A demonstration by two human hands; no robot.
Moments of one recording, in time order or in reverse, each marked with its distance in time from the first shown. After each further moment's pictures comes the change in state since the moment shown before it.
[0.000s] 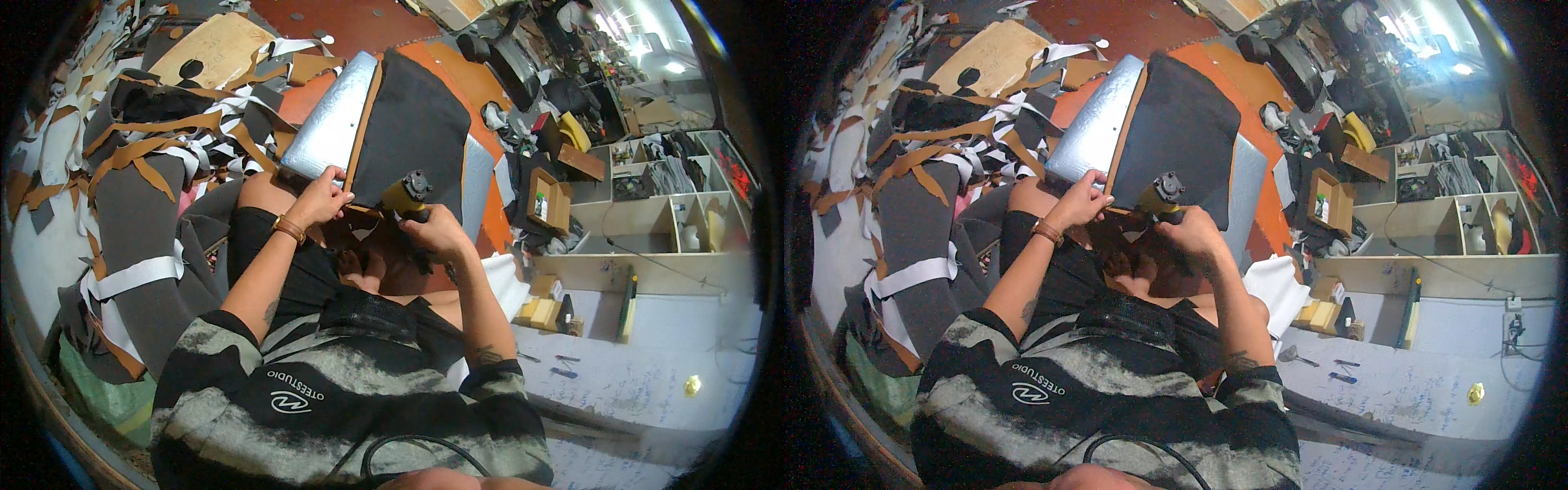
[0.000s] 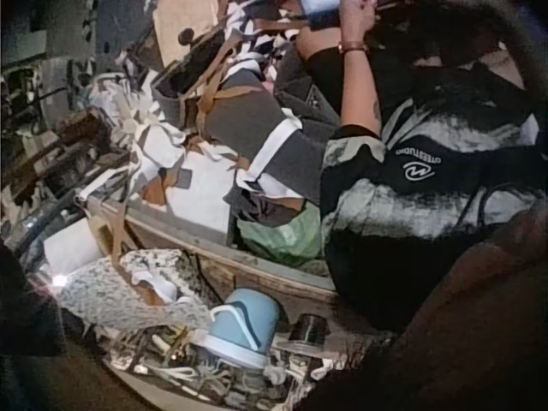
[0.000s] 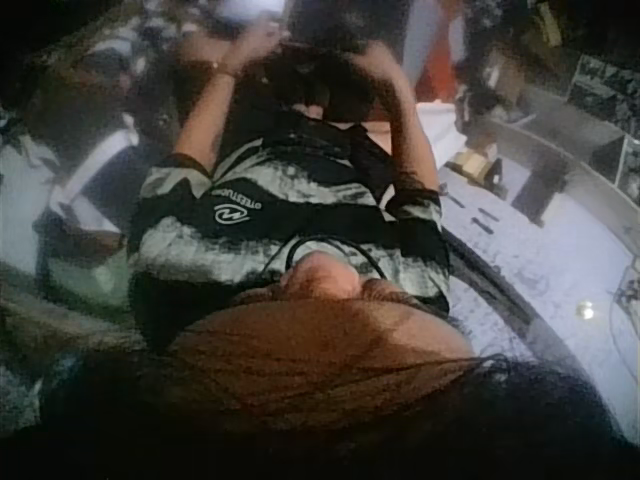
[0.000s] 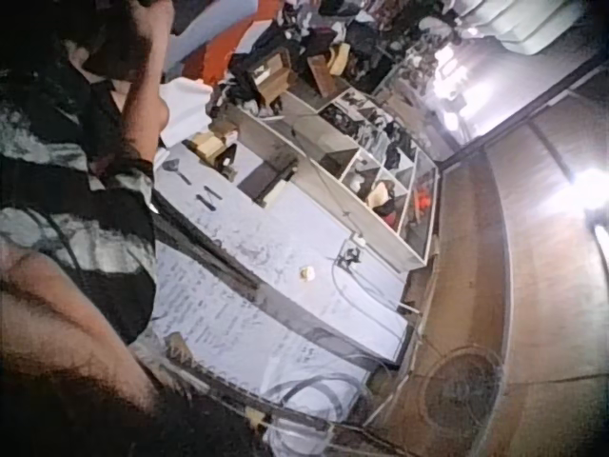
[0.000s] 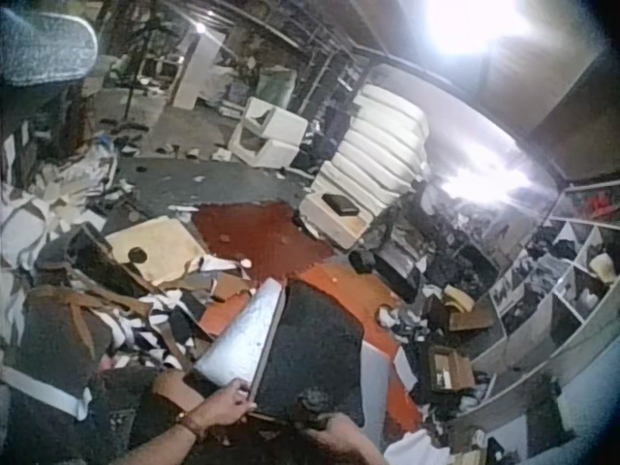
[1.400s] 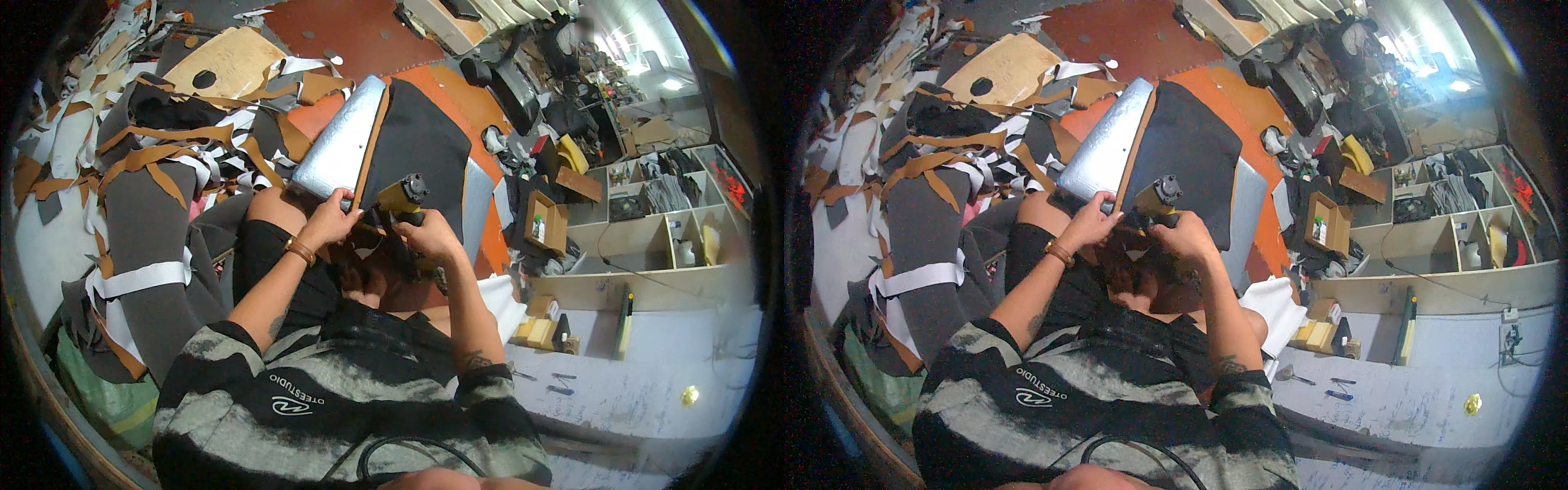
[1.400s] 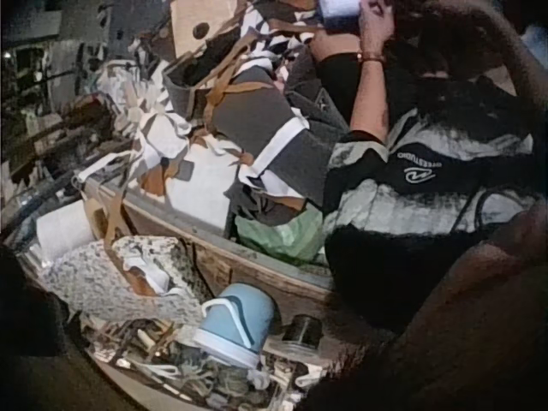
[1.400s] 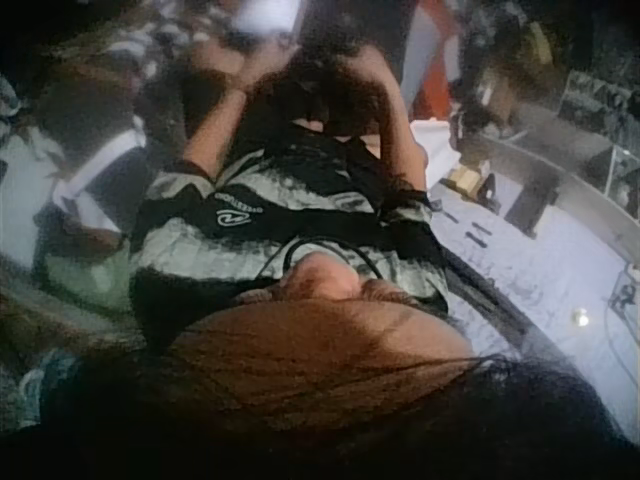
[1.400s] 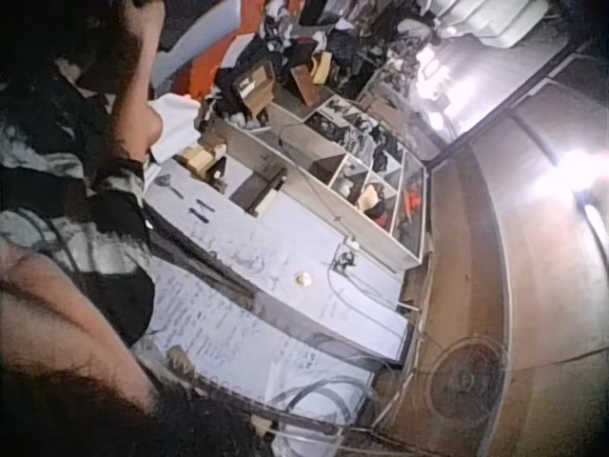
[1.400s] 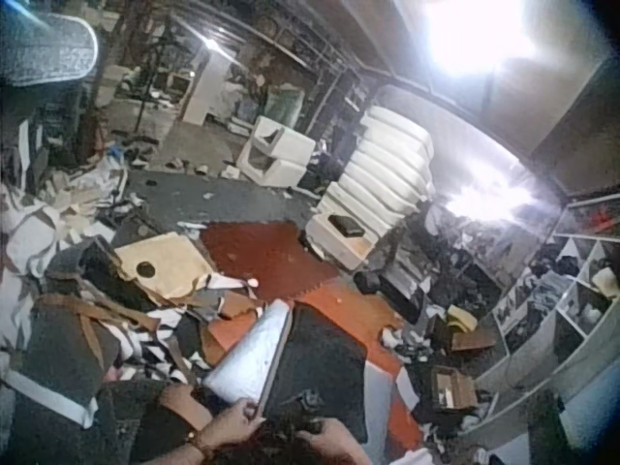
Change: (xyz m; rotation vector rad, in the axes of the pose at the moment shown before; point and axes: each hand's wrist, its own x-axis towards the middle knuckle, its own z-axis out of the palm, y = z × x) left_hand -0.007 0.007 0.015 0.215 0.191 -0.020; right_hand 0.013 -0.036 -0.001 0.069 0.007 0.043
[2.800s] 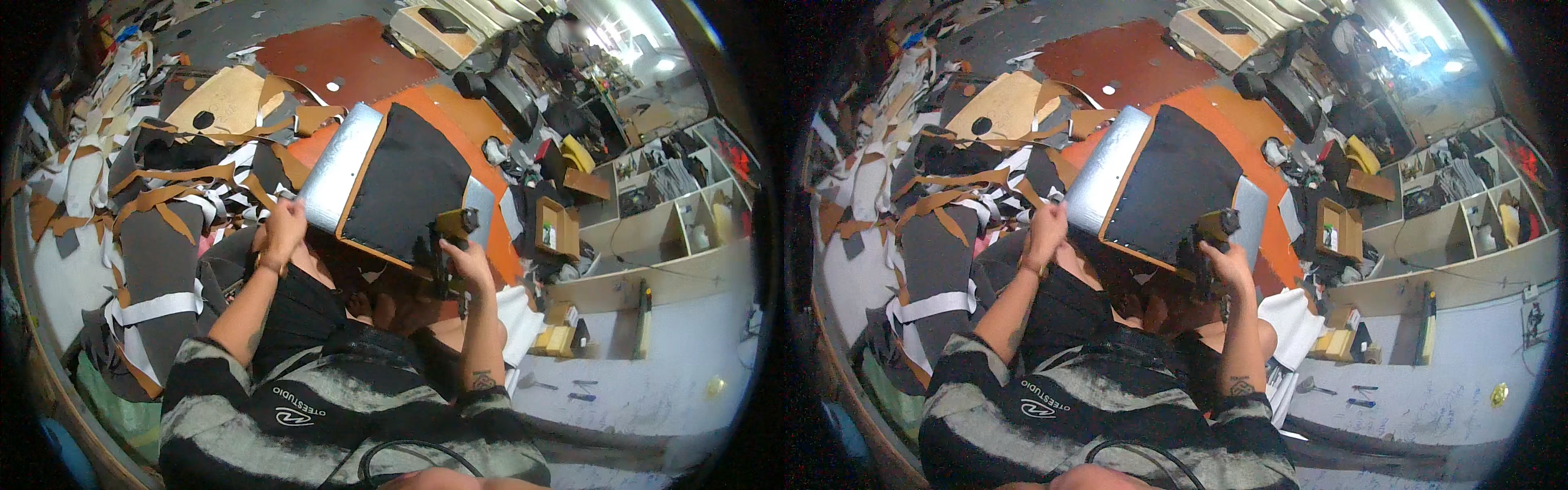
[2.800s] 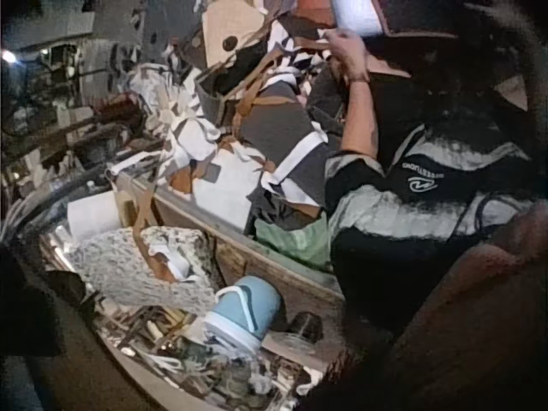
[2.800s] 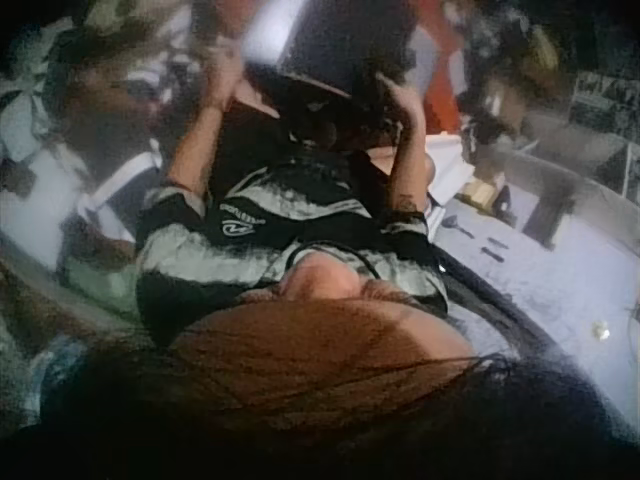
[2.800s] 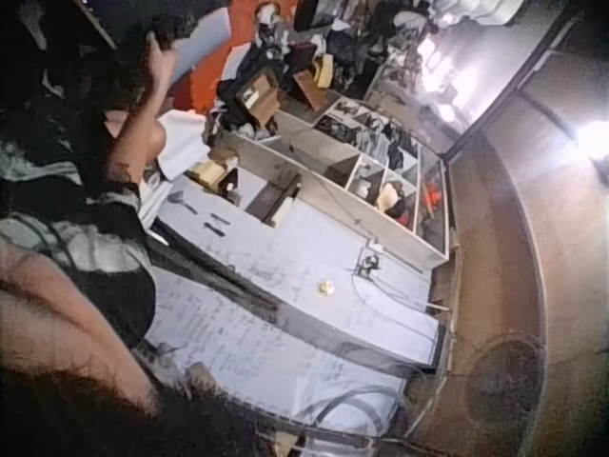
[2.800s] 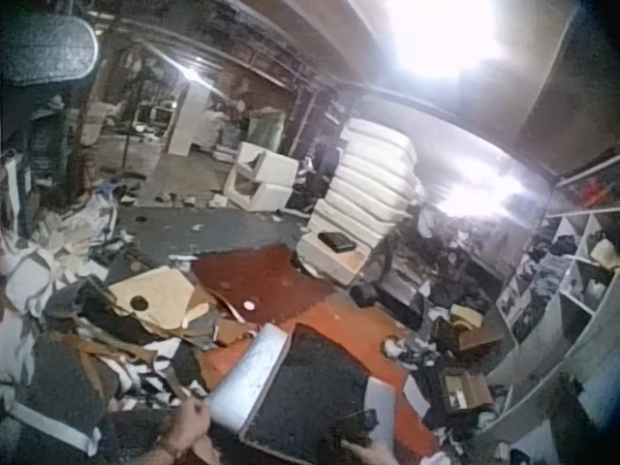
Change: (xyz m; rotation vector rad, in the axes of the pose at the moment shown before) left_hand 0.012 -0.011 -0.074 0.001 0.376 -0.226; right_hand -0.009 0.094 -0.038 0.422 0.290 0.072
